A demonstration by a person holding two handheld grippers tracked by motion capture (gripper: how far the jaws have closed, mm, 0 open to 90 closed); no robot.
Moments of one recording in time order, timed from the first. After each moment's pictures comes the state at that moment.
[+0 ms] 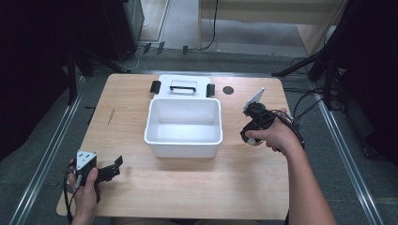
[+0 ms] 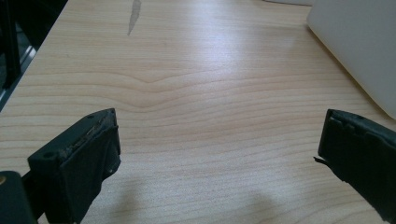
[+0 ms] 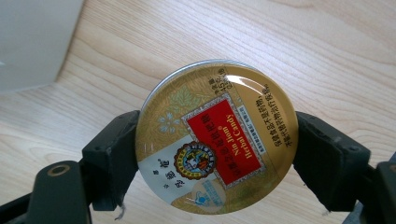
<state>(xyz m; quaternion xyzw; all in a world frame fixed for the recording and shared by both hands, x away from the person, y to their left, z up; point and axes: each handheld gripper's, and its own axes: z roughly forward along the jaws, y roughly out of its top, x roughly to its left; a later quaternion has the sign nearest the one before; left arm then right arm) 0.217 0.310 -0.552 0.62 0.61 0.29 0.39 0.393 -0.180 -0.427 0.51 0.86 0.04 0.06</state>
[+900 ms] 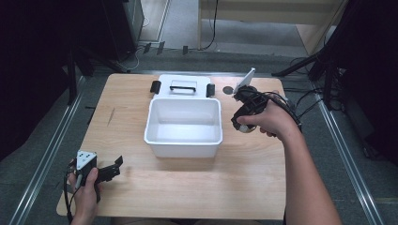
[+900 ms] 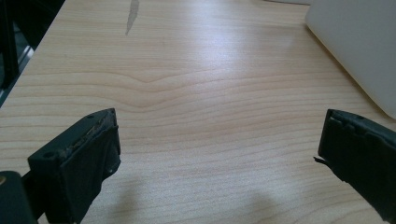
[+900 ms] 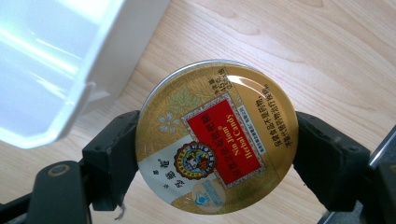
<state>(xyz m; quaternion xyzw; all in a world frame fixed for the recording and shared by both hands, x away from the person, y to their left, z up) 0.217 0.310 -0.552 0.62 0.61 0.29 0.39 0.400 -0.144 -0.368 0.48 0.87 0.05 0.06</state>
